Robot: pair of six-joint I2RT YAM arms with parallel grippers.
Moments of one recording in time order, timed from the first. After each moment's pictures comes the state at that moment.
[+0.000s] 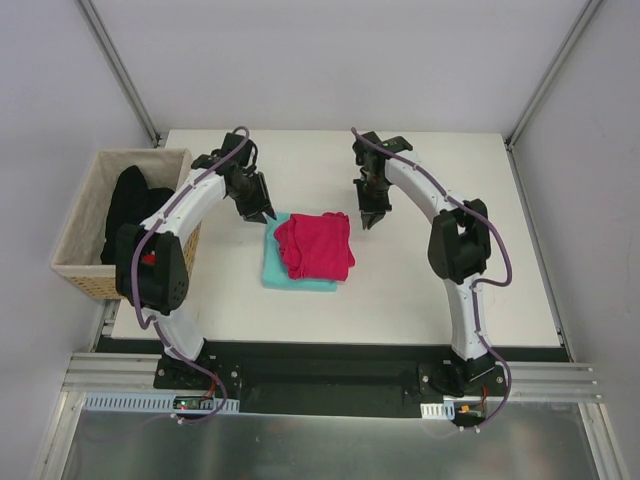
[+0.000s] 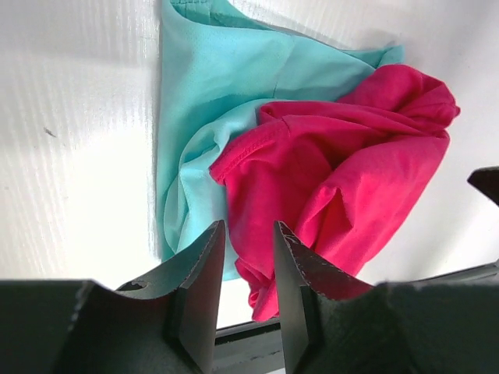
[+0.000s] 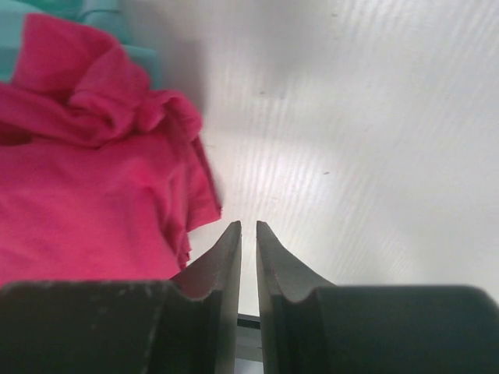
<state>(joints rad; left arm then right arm) -0.25 1.76 1.47 -0.86 0.25 -0.58 0.50 2.20 2.04 -1.25 -0.06 0.37</state>
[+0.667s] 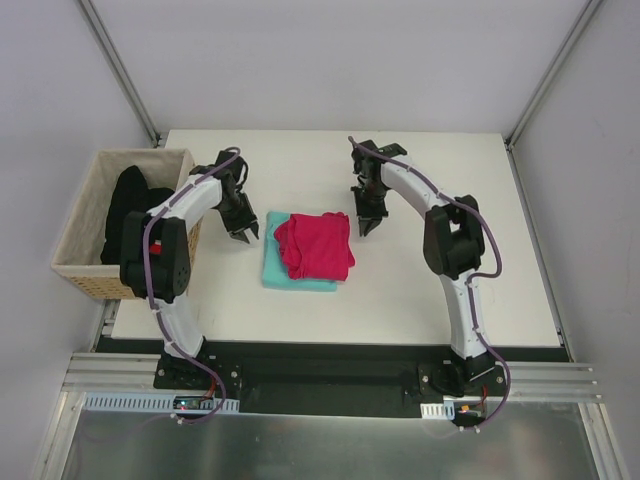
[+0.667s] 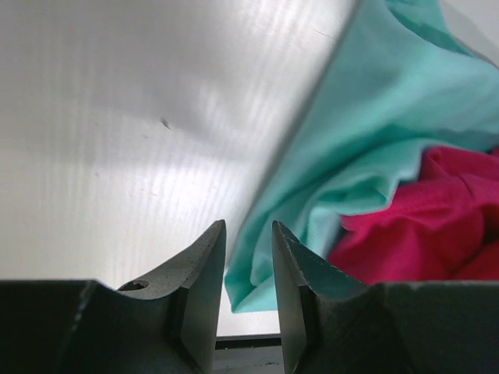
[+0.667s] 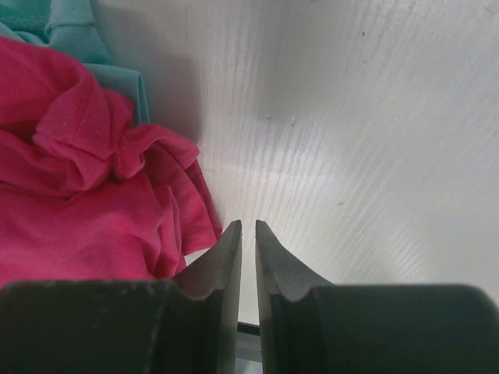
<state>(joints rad) -0.18 1.82 1.36 -0.88 0.16 -0.59 0.47 2.26 2.00 -1.21 -0.12 0.35</state>
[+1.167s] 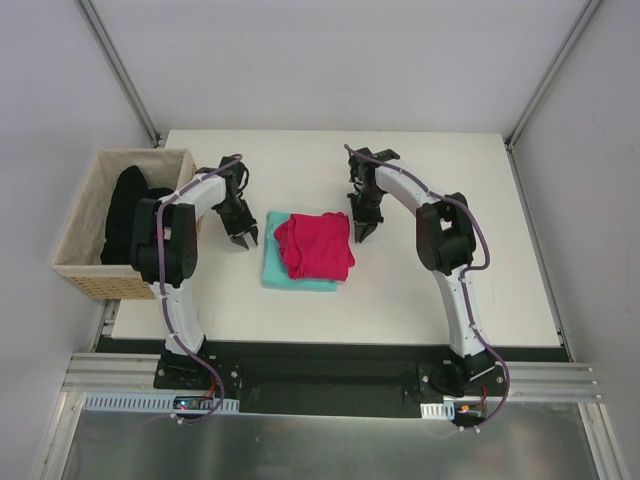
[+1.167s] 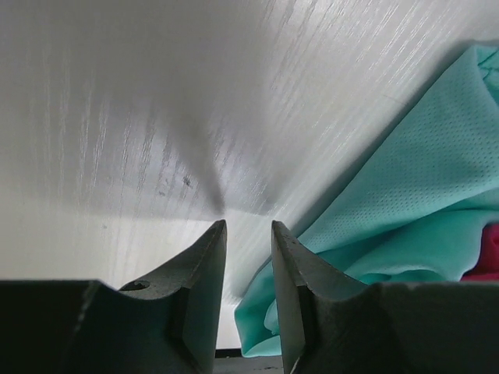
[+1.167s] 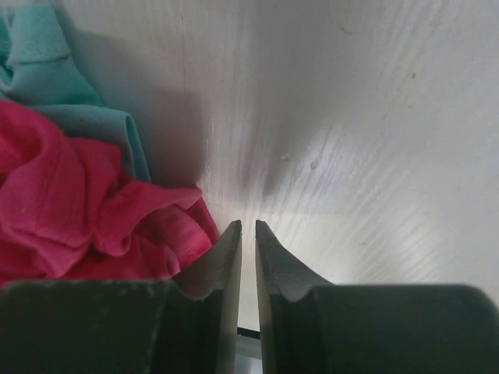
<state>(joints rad) -0.14 1.96 1.39 -0.88 0.15 -0.59 0.47 2.35 2.02 -1.20 -0.18 0.35</state>
